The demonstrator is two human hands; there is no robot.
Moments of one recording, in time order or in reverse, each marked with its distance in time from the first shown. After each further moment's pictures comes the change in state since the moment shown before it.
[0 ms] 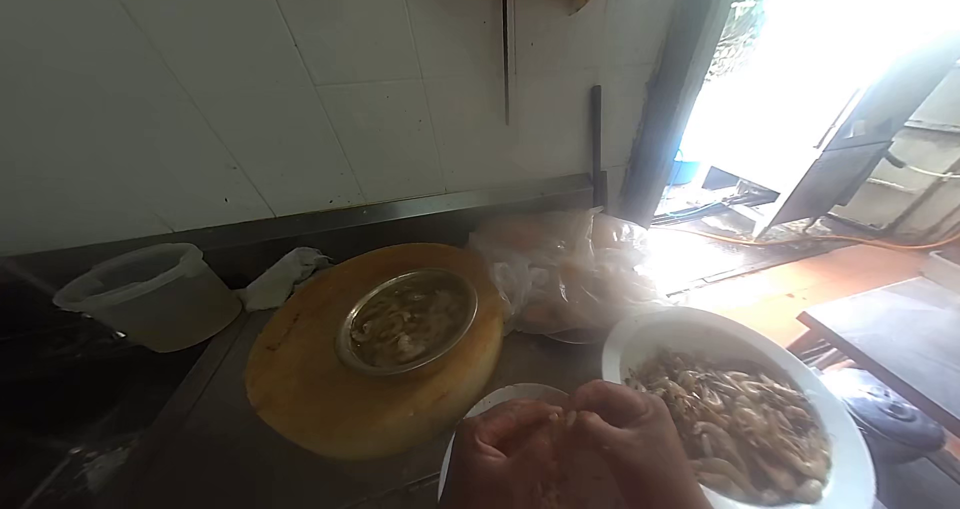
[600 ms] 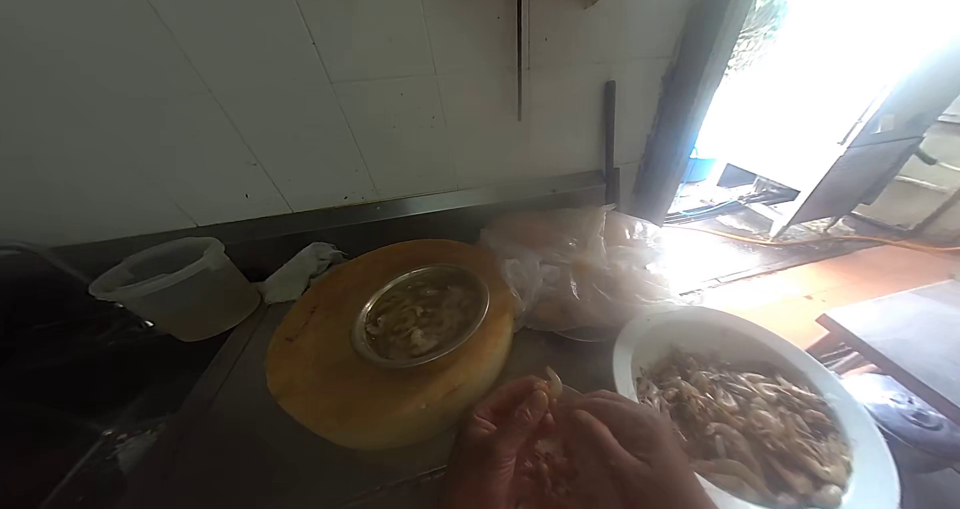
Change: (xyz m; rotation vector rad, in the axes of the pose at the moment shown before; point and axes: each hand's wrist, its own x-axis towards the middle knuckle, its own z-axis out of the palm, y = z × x) left_hand 0.006 -0.004 -0.006 -0.455 0.165 -0.303; right_hand -0.007 0.011 -0.011 -0.508 -0.138 -0.116
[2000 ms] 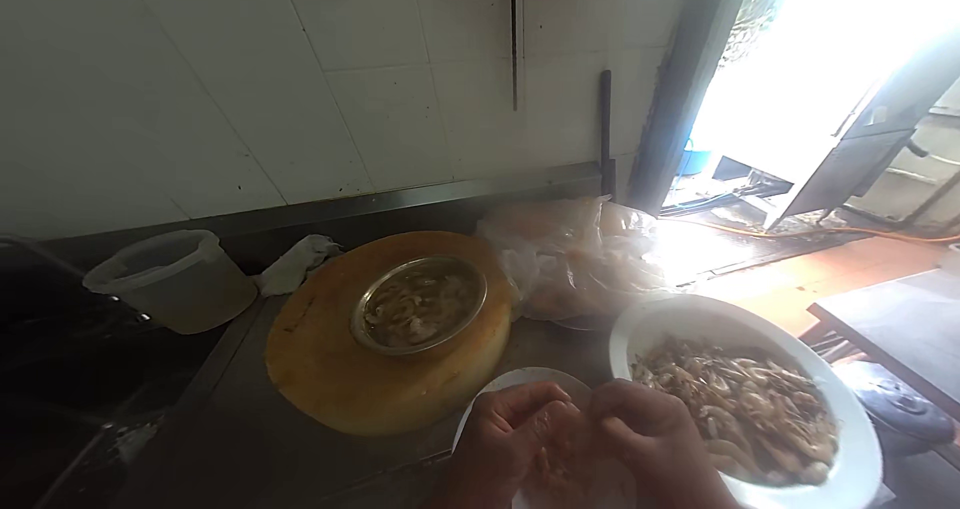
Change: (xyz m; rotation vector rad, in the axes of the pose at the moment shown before) left_hand -0.002 0.005 -0.004 0.272 -0.317 0.029; right_hand -0.009 -0.009 -0.005 0.430 0.051 0.006
